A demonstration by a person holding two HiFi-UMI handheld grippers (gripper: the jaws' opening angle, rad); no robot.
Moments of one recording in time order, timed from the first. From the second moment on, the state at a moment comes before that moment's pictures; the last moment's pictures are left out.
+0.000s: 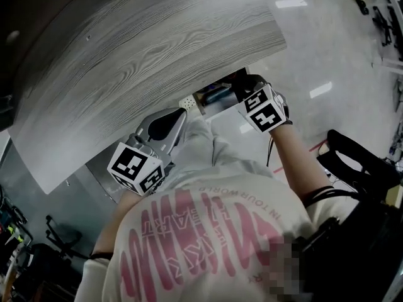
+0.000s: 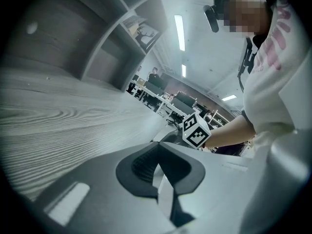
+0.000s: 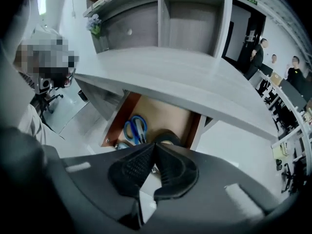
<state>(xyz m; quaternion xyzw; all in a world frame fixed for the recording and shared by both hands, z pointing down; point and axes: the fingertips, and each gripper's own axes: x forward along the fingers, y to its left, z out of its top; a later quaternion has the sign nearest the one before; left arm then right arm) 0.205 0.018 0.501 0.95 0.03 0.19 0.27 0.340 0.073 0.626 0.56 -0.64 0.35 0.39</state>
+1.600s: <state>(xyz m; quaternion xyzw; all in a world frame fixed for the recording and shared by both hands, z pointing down) 0.168 0.025 0.283 0.99 -0.04 0.03 0.11 0.340 0.124 0.298 0.72 -0.68 0.16 0.00</state>
